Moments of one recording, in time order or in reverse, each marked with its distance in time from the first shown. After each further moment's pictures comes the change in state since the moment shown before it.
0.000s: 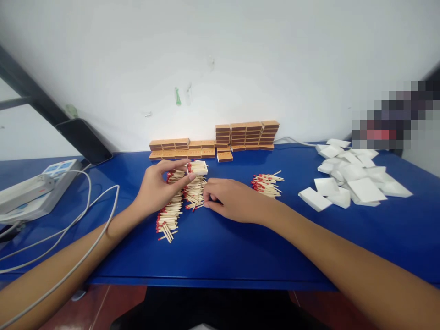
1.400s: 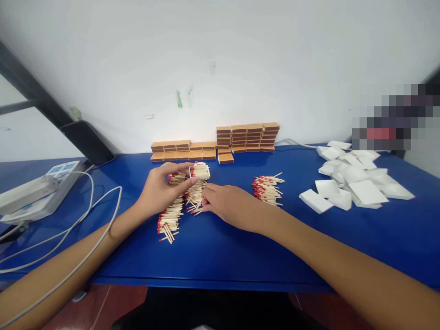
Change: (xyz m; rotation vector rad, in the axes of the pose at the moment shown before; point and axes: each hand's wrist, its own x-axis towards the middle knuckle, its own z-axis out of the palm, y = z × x) left_hand -0.001 0.000 0.000 0.001 -0.040 0.028; right_hand 0.001 -0.007 0.007 -0.135 -0.073 0.042
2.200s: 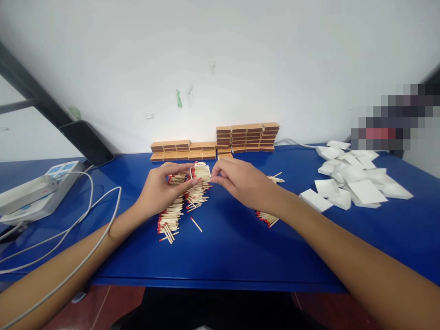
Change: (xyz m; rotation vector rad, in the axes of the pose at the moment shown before) left_hand -0.001 0.000 -0.001 -0.009 -0.019 -0.023; right_hand -0.003 0.015 -0.036 0.078 0.344 0.067
